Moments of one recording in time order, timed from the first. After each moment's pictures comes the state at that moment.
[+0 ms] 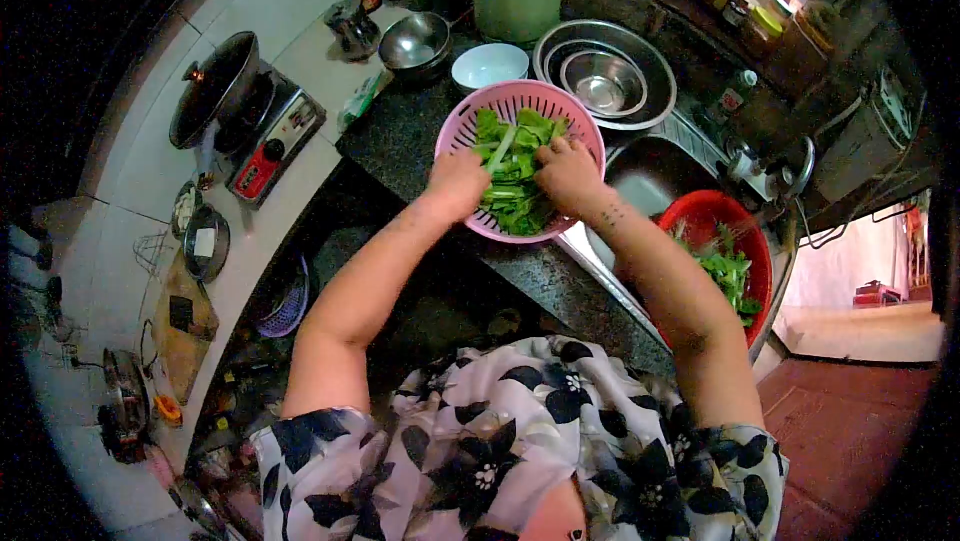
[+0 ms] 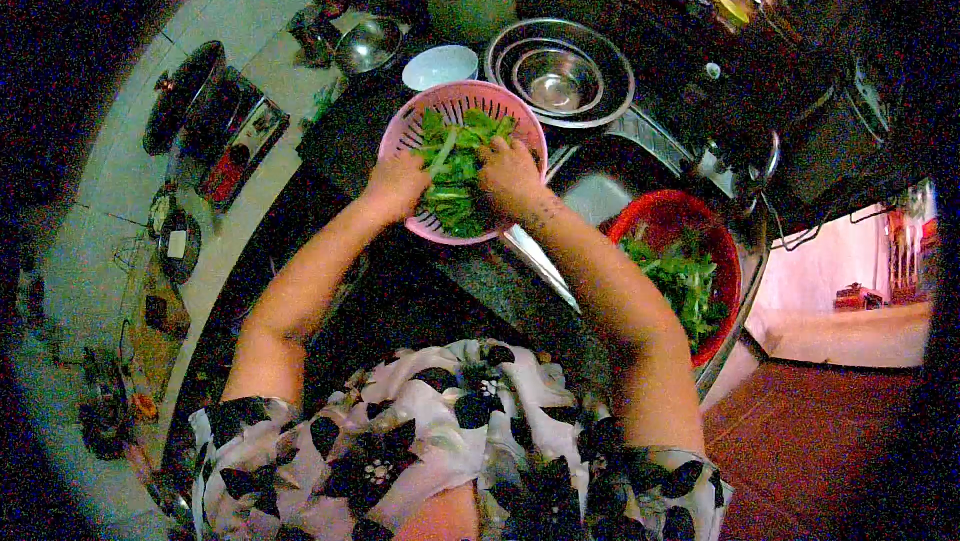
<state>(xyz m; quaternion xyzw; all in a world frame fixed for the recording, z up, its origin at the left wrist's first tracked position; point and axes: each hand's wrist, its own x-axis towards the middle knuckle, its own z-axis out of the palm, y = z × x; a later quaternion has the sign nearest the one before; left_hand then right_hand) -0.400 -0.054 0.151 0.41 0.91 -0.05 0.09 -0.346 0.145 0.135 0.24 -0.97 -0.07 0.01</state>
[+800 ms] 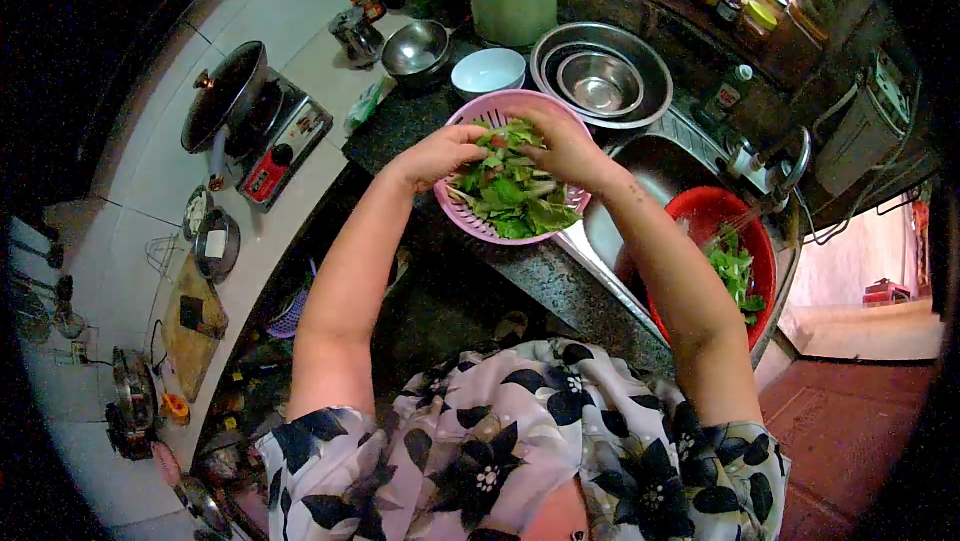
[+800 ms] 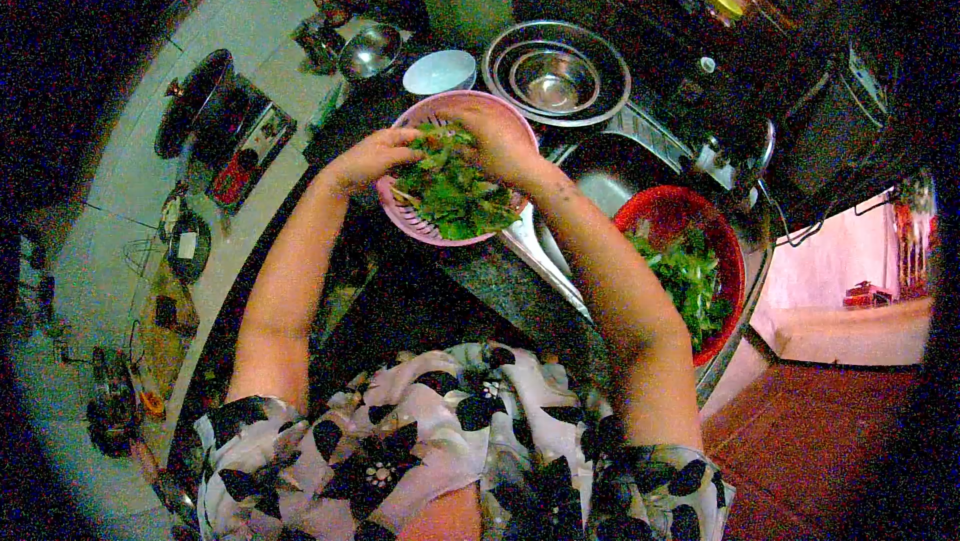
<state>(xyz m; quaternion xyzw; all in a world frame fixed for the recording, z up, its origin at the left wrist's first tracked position) -0.413 -0.054 0.208 0.19 0.71 0.55 0.40 -0.355 0.153 0.190 0.24 -0.88 0.38 0.14</state>
